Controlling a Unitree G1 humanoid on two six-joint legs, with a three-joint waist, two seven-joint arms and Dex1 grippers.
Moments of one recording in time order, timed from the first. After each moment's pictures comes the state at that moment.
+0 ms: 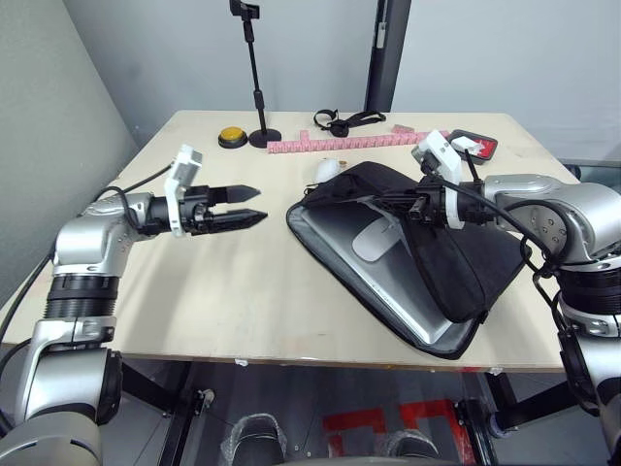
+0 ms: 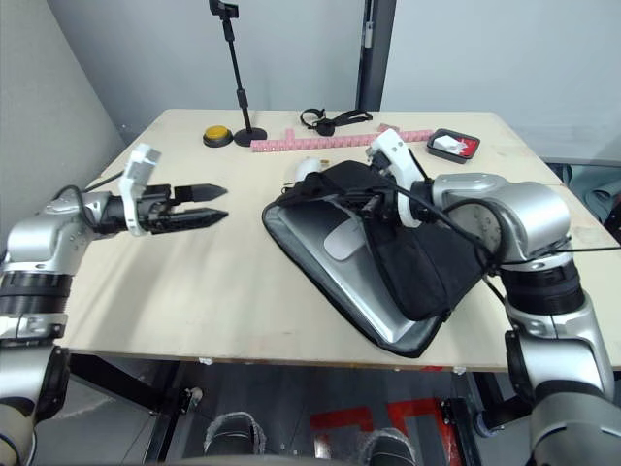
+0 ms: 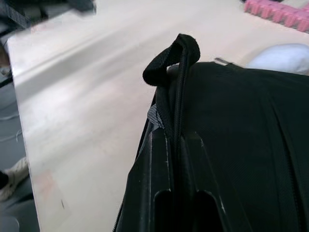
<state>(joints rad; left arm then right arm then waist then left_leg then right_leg) -0.73 0.72 0.19 0.26 -0.58 0.76 -1.37 -0.81 -0.72 0.04 -0.25 0.67 1.19 0.76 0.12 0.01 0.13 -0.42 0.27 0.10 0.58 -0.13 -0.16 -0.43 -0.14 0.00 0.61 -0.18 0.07</state>
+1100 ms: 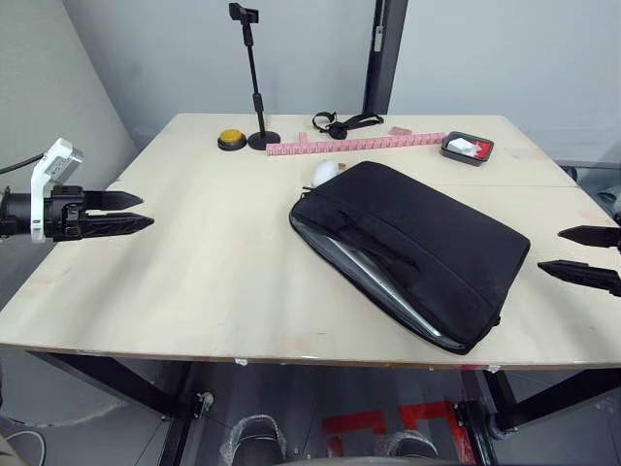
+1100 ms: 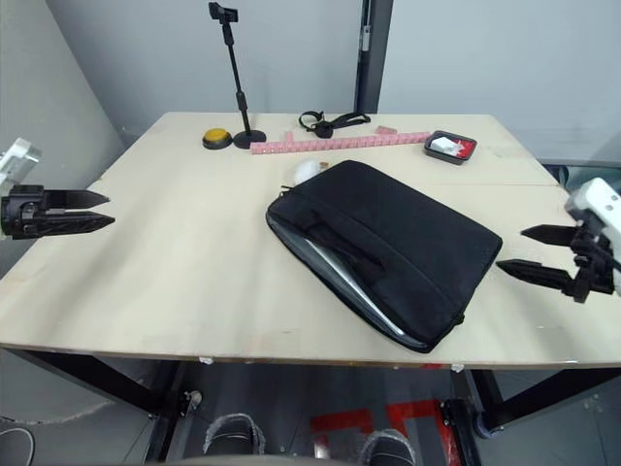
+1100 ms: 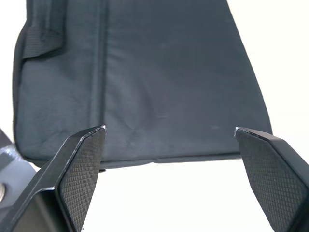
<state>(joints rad) -0.70 1.21 0.10 0.63 -0.44 0.55 -1.57 0.03 -1.17 -0.65 -0.11 0.52 0.75 1.23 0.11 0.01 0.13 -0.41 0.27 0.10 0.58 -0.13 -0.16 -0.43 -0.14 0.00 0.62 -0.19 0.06</state>
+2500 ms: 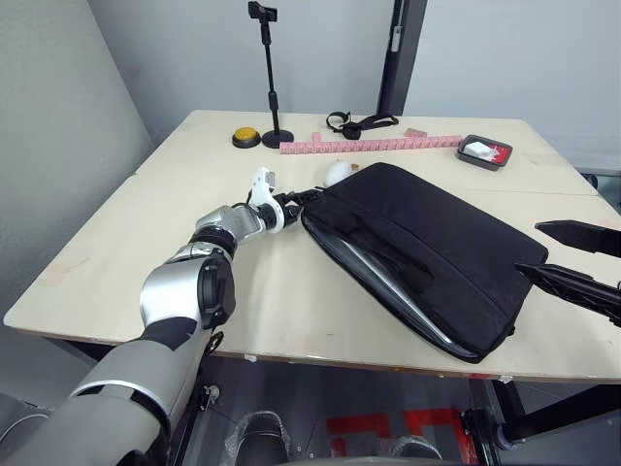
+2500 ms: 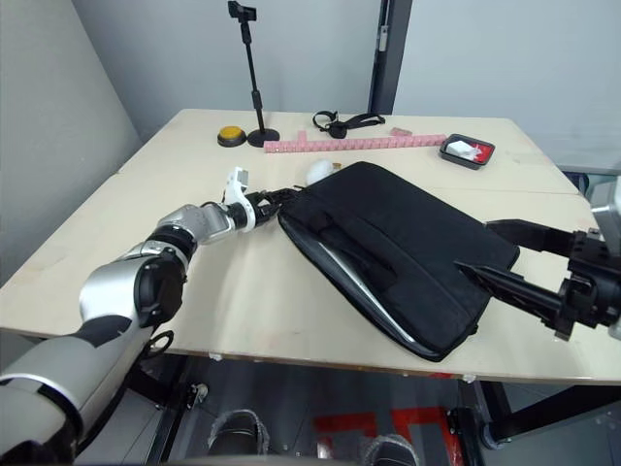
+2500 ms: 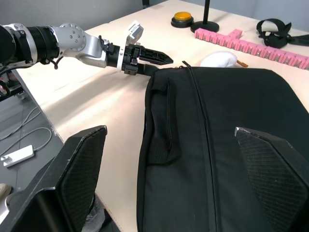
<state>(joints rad) -1.22 0.23 0.44 1.36 -0.35 0.55 -0.60 0.25 -1.03 -1.15 -0.67 1.33 1.11 0.77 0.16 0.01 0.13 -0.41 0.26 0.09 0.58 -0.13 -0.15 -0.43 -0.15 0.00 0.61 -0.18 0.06</state>
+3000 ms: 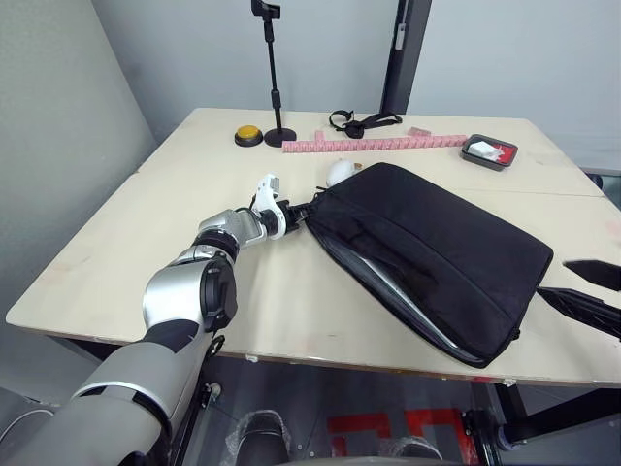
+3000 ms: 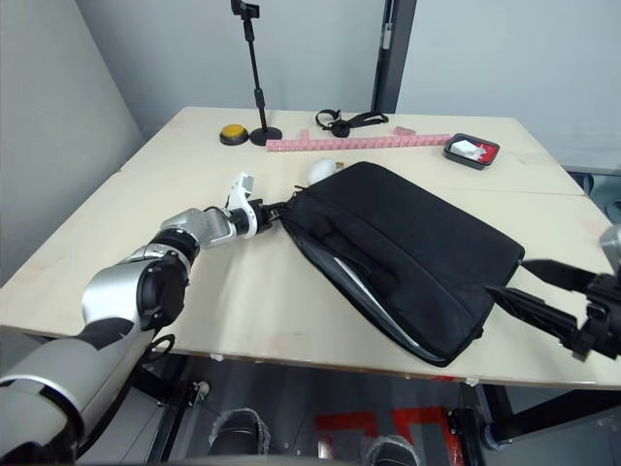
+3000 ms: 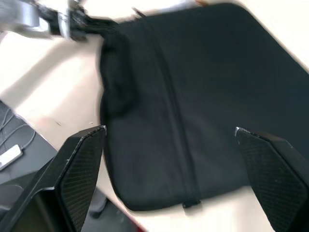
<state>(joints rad) -1.21 0.24 0.46 1.37 -0.31 0.59 -0.66 0.51 -0.95 -1.08 -0.51 1.08 1.04 0.88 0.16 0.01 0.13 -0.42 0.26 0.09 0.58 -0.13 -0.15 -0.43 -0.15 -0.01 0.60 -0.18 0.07</state>
